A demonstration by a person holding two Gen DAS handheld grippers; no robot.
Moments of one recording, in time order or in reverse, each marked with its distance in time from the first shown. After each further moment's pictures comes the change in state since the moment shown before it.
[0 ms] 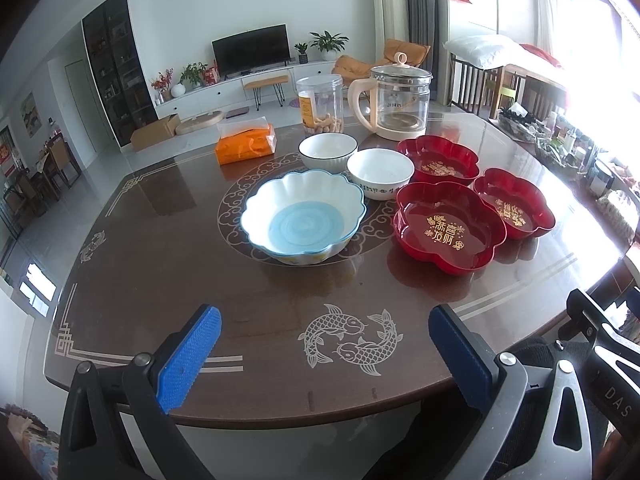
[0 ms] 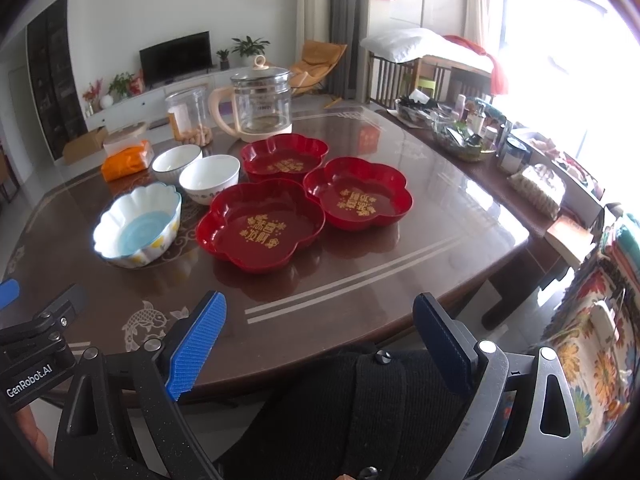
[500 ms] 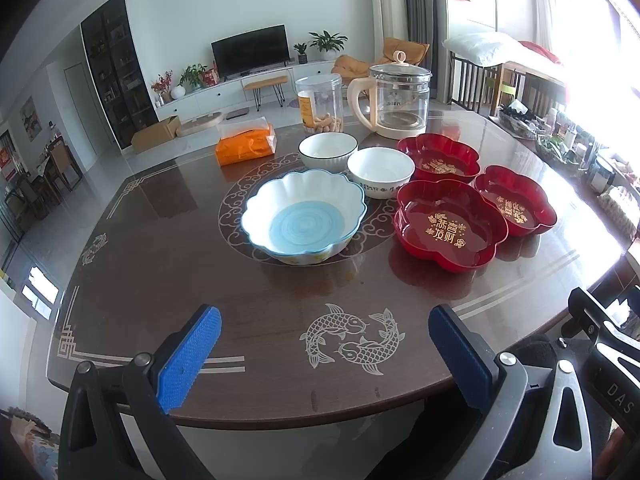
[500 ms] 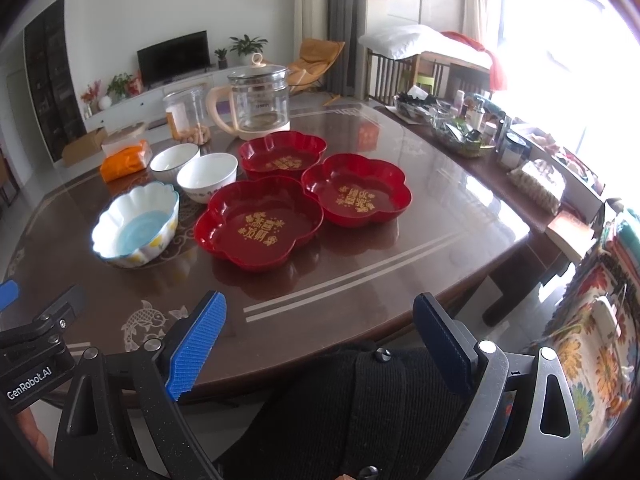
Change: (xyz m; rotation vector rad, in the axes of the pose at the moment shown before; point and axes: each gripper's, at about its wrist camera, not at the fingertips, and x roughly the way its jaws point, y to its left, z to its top) left arm 0.000 -0.002 0.000 0.010 0.002 0.008; right arm 0.001 -0.002 -0.002 0.009 0.005 0.004
